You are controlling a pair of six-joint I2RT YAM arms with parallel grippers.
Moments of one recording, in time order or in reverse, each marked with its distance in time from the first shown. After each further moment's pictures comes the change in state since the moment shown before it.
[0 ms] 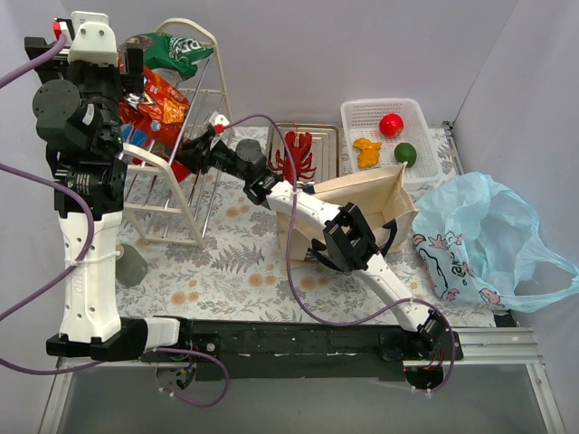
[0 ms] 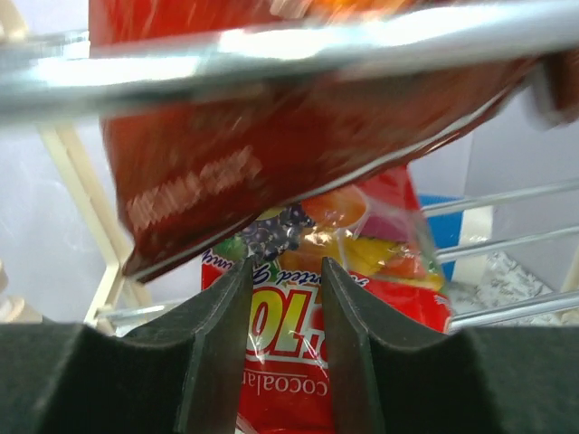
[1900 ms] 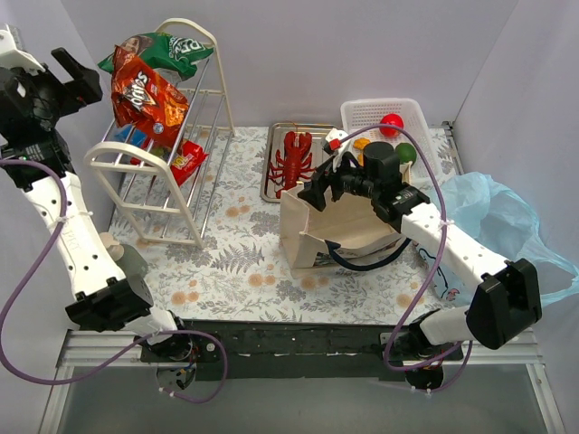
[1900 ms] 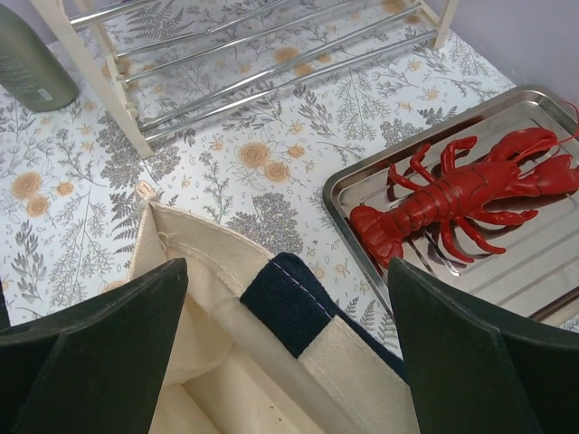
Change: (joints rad) left arm 0.572 0.211 0.069 -0.272 0.624 -0.620; right arm -0.352 -1.224 -1.273 -0.597 -0.143 -0.342
